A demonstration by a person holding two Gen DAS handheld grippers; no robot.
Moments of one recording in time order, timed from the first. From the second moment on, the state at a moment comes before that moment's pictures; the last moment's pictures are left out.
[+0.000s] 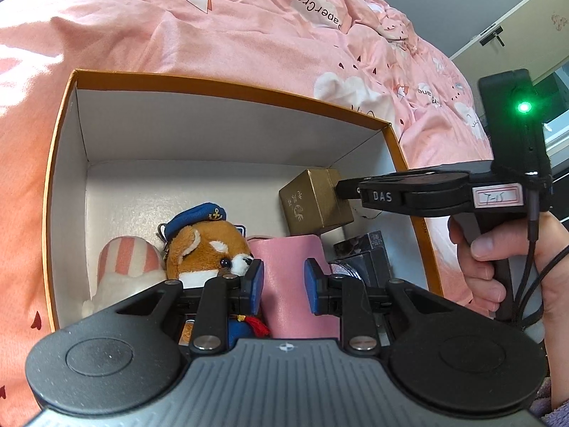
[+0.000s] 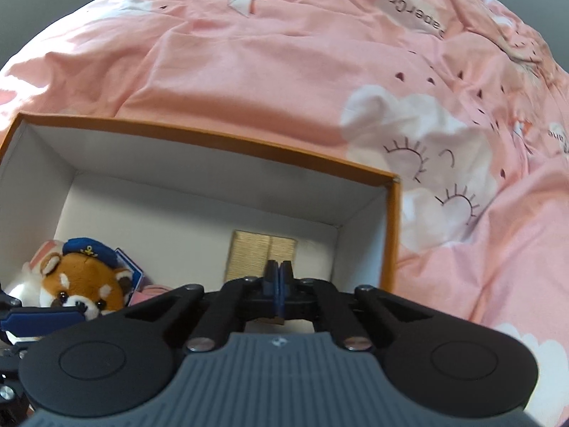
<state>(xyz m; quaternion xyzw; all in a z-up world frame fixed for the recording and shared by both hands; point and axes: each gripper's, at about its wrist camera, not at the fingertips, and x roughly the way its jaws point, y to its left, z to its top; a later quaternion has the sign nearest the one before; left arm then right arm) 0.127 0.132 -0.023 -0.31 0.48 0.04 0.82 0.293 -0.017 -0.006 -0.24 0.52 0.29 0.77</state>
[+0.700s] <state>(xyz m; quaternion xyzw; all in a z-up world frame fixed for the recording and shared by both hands) 0.120 0.138 -0.020 -0.31 0.47 0.04 0.82 0.305 -0.022 -0.007 -0.18 0.56 0.27 0.76</state>
